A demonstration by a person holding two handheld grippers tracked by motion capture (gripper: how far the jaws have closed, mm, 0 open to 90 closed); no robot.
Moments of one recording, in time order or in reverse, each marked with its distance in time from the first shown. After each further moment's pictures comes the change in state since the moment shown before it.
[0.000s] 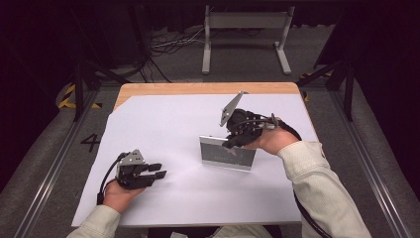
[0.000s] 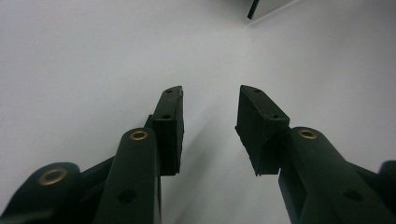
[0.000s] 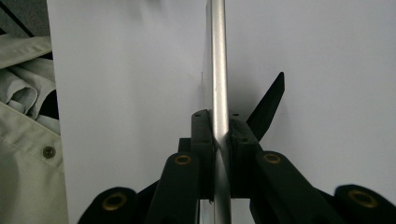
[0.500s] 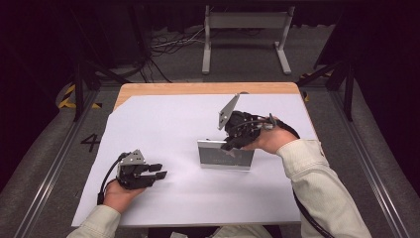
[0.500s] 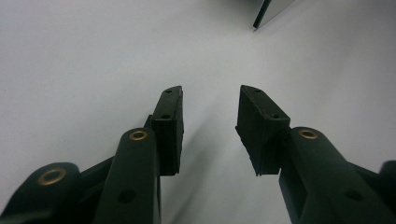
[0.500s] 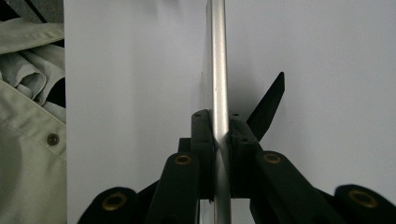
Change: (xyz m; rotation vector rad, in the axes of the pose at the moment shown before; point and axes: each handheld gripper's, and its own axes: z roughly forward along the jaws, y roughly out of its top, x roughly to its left) left arm 0.001 0.000 0.002 0.011 -0.008 0.000; right arm 0.001 0.003 0.004 0.008 0.040 -0.082
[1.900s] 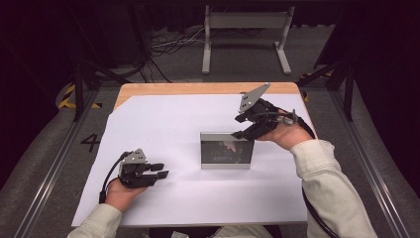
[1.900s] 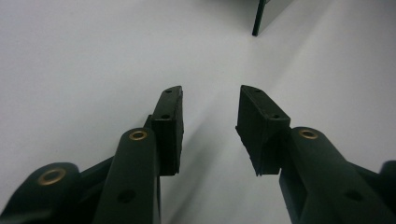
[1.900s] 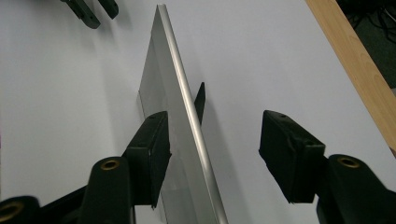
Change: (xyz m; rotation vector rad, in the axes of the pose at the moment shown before) left arm 0.000 0.004 0.005 -0.001 -0.018 -0.002; right arm -0.019 -0.037 -0.032 -0.186 -0.204 0.093
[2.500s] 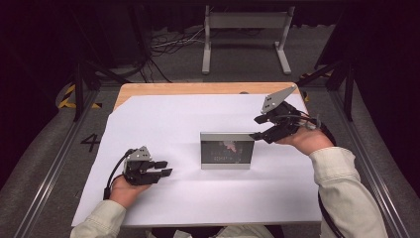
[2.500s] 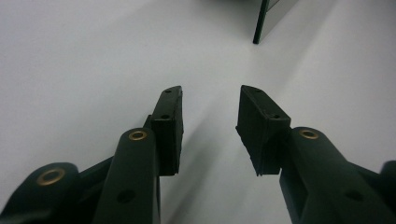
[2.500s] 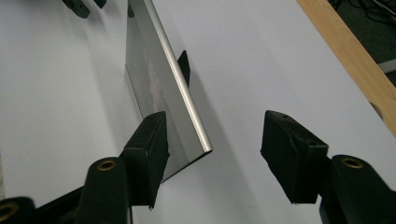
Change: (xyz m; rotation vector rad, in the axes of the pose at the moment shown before) left arm 0.002 0.008 0.010 0.002 -0.005 0.015; right arm -0.004 -0.044 -0.029 -0.013 -0.051 0.098
